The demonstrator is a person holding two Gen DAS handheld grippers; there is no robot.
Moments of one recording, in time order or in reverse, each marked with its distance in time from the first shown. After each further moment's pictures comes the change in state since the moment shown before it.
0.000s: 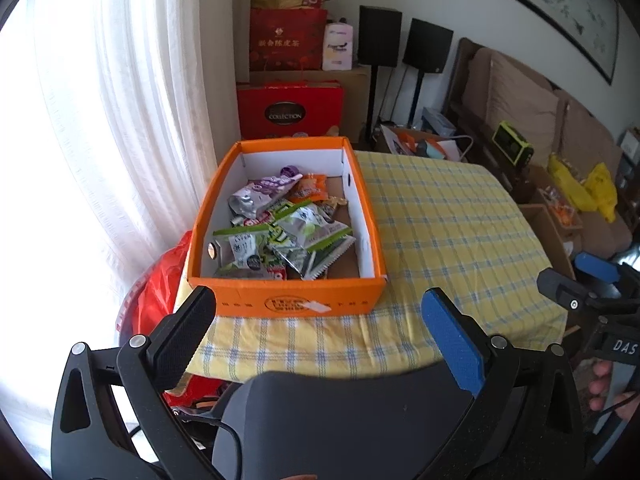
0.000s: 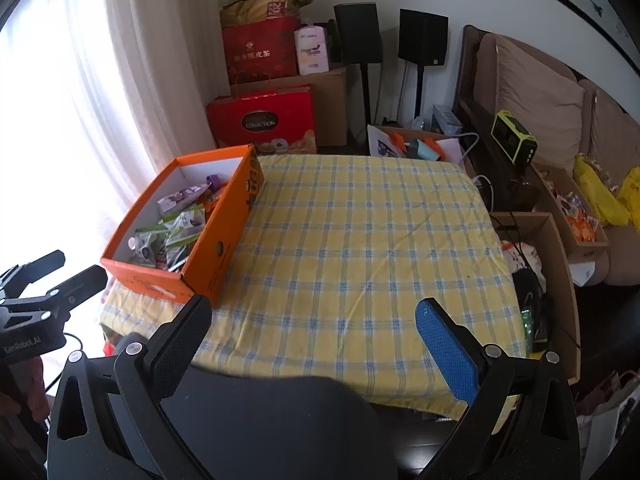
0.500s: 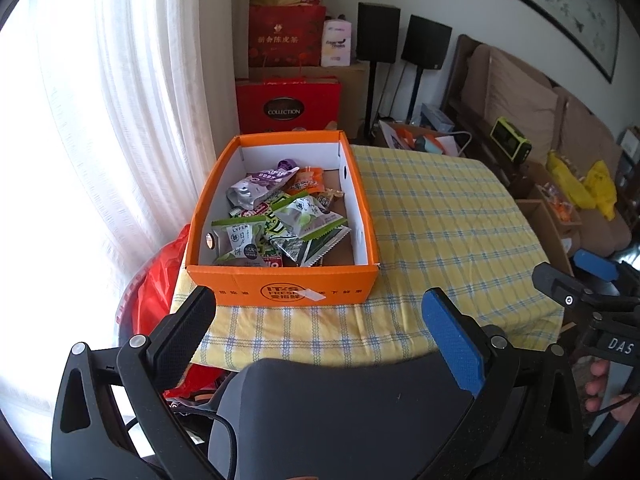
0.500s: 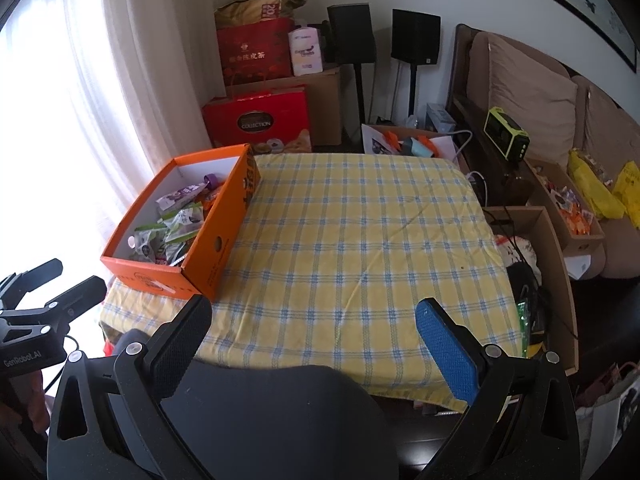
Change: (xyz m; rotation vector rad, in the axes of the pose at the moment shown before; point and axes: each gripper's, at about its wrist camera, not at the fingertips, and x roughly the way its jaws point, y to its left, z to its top) left arm -0.005 -0.005 -0.006 0.000 0.012 0.006; right arm -0.004 0.000 -0.005 0.003 -0.006 -0.015
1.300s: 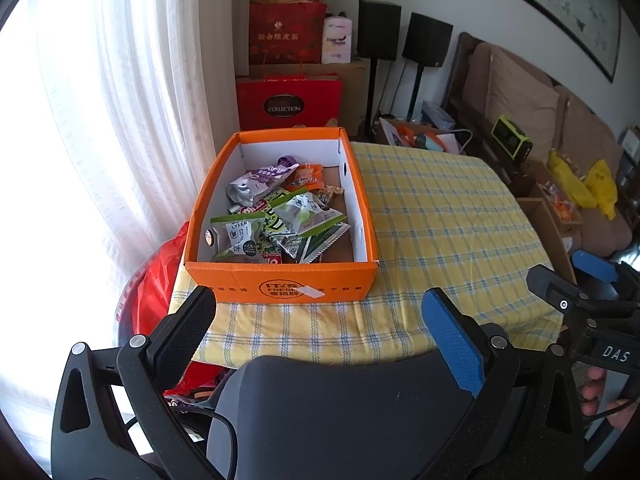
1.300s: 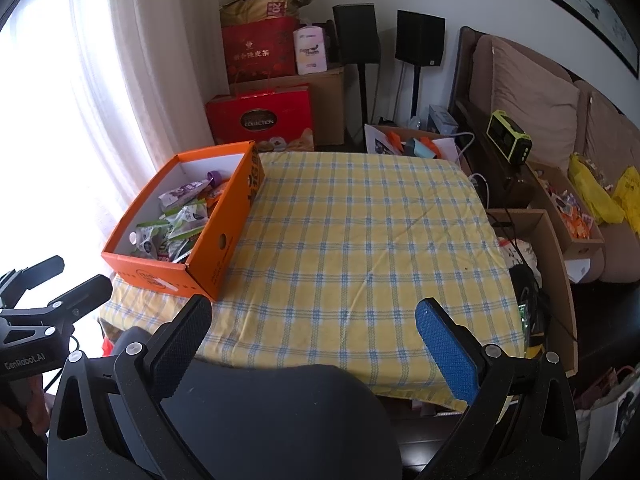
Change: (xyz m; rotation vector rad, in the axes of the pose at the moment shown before) left arm 0.002 0.000 -0.001 -0.003 0.005 -0.002; right arm 0.002 0.008 -0.001 -0.012 0.004 -0.008
